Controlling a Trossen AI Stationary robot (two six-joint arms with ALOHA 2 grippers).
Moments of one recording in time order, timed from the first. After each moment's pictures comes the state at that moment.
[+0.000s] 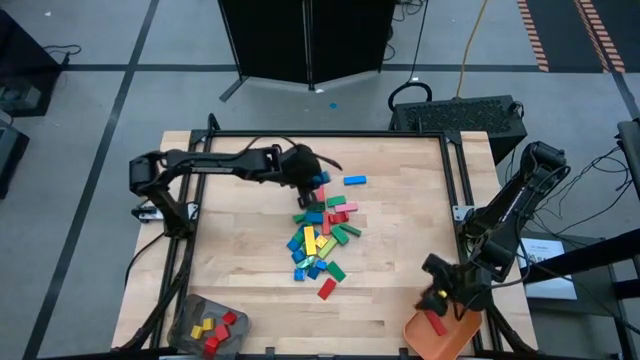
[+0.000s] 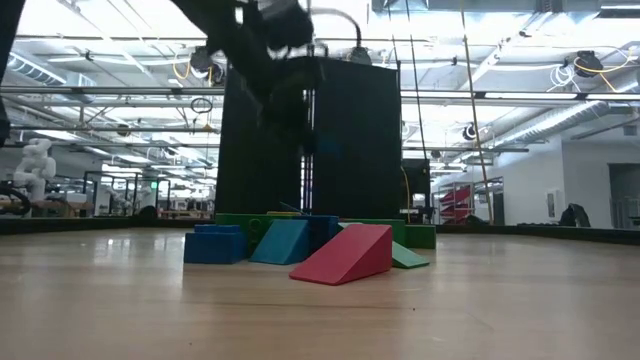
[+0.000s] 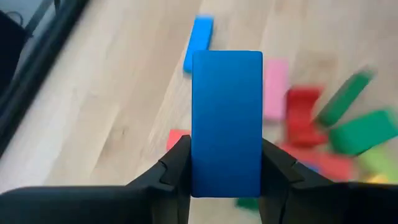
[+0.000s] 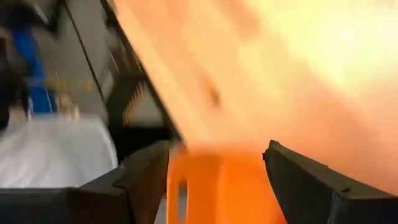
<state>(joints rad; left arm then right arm) 0.25 1.67 1.23 -0.42 -0.03 -0.02 0.99 1.10 0.68 -0.41 0.36 1.72</state>
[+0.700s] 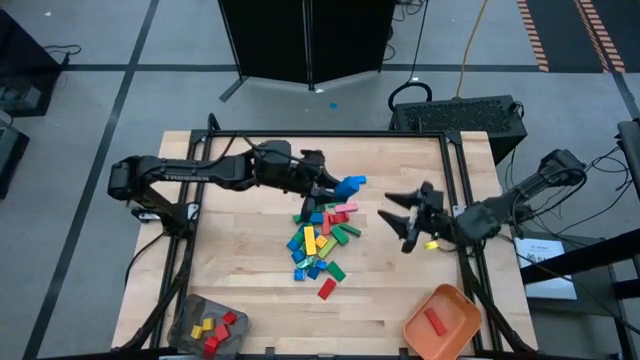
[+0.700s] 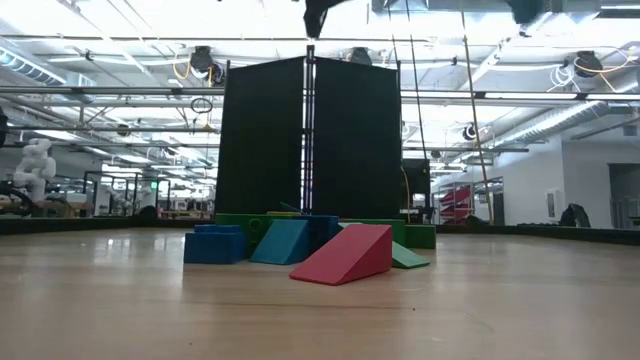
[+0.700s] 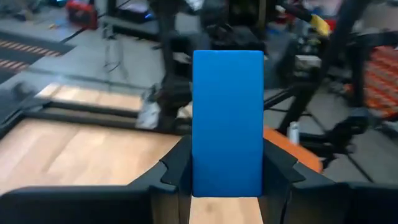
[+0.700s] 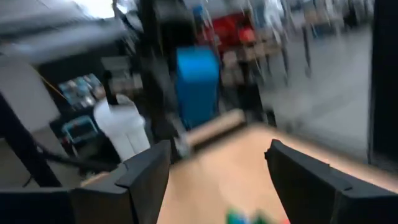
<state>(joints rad) 0.10 1.53 1.27 0.09 0.30 -0.17 0.52 0.94 0.68 0.32 0.91 0.30</state>
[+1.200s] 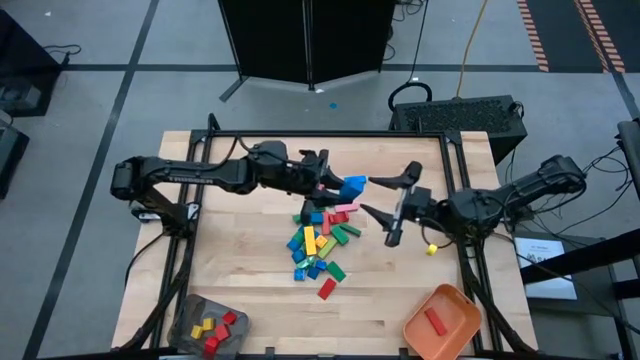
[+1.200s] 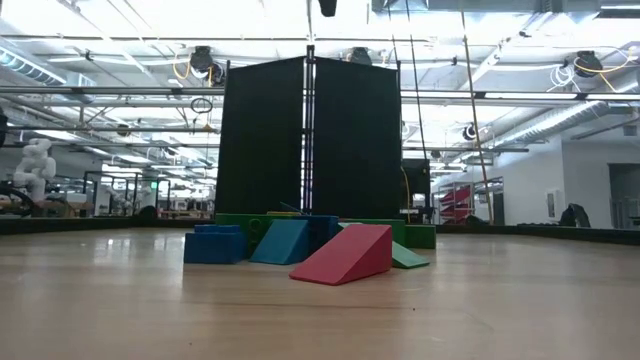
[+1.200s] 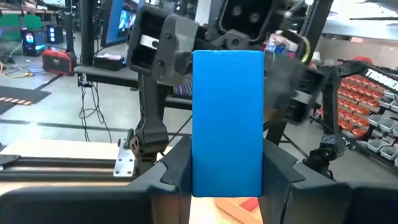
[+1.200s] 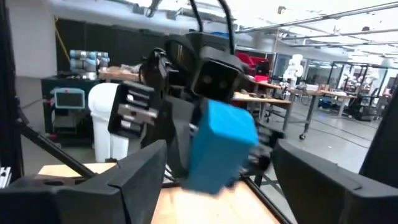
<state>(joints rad) 0.08 1.56 1.27 0.30 0.35 -0.17 0.37 1.11 0.92 0.34 0.68 -0.17</state>
